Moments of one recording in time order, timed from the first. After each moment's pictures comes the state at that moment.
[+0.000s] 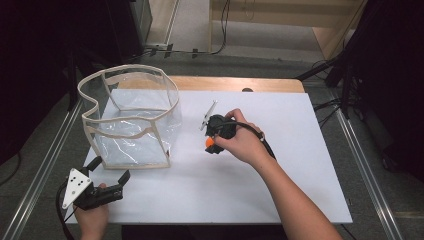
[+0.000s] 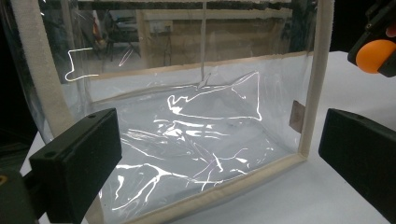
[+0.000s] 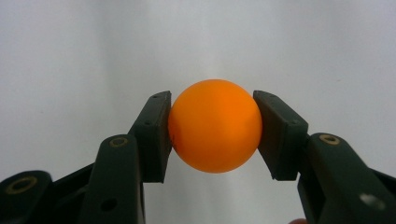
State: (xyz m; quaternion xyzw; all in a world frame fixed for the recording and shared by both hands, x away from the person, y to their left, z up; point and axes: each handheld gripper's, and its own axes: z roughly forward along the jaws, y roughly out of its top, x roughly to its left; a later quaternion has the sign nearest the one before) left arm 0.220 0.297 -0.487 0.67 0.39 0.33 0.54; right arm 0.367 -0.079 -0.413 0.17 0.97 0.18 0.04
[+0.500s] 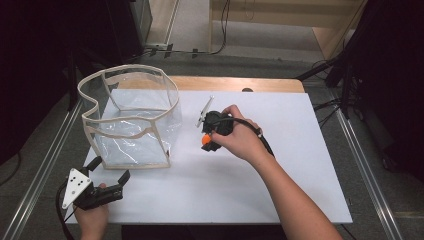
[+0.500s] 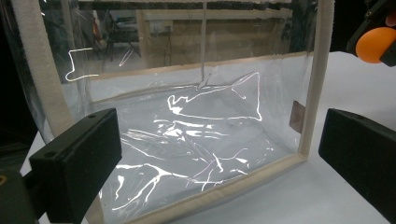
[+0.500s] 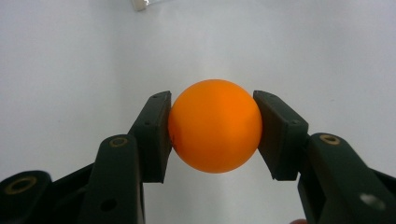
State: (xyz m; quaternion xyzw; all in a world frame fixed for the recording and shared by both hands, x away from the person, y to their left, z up) left arm 0.220 0.297 -0.487 0.67 0.39 0.33 0.54; right arm 0.369 -0.071 -0.399 0.16 0.97 0.19 0.04
